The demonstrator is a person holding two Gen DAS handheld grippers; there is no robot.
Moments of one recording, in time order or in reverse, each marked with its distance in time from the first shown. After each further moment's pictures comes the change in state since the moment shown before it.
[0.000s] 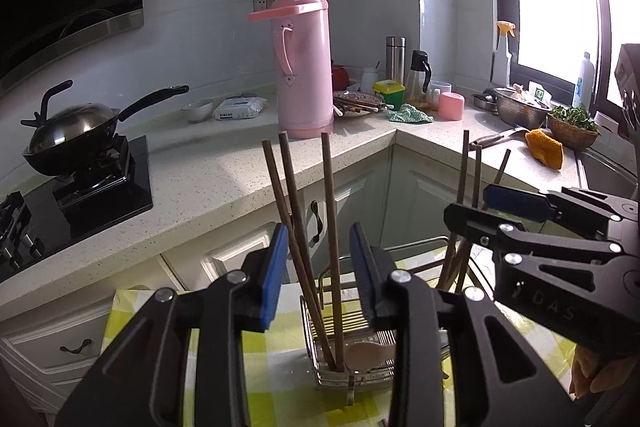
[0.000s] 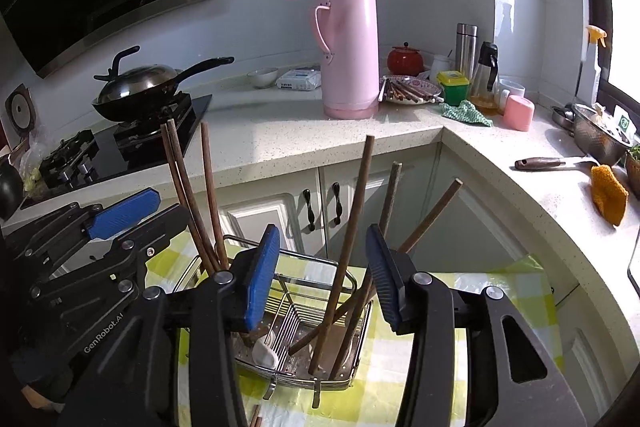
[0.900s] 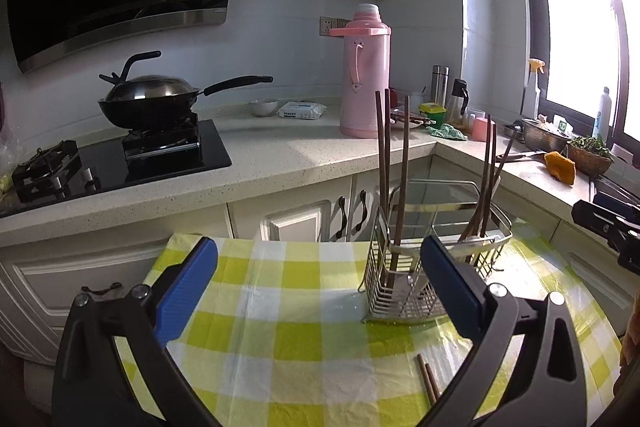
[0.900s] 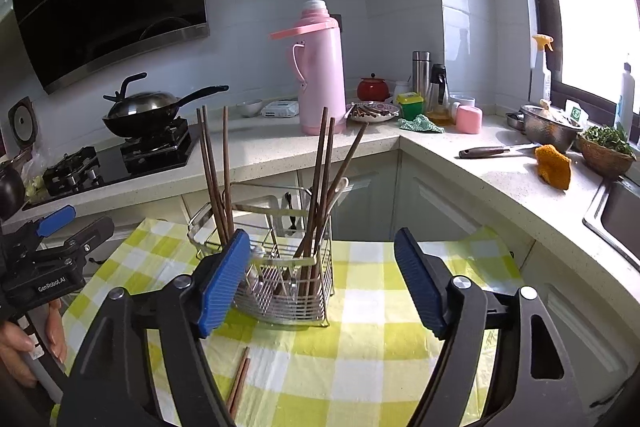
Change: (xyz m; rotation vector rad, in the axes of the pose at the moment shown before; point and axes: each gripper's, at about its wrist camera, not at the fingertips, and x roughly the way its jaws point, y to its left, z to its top) left arm -0.106 0.046 -0.101 -0.137 -0.089 0.114; right arm -0.108 -0.013 -0.096 0.031 -0.152 -0.066
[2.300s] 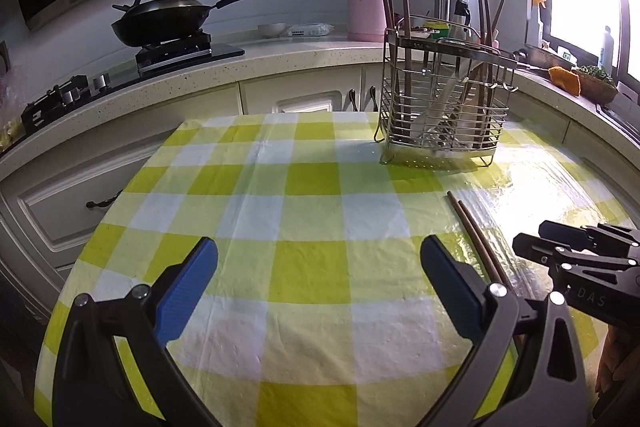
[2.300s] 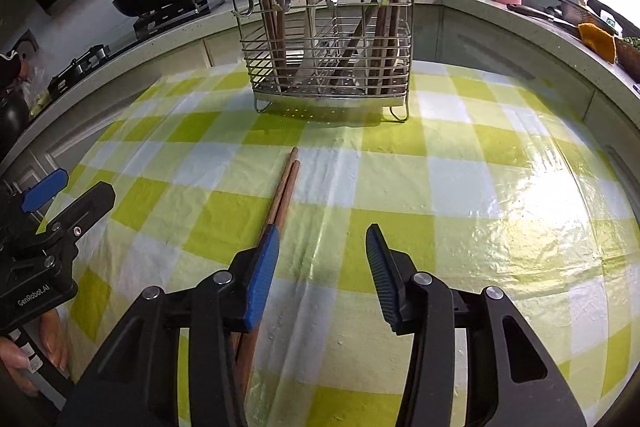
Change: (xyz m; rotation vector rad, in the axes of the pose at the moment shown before) left arm -0.009 0.008 -0.153 0.030 0.181 0.039; right arm 0.051 0.063 -0.164 0.000 0.362 0.073
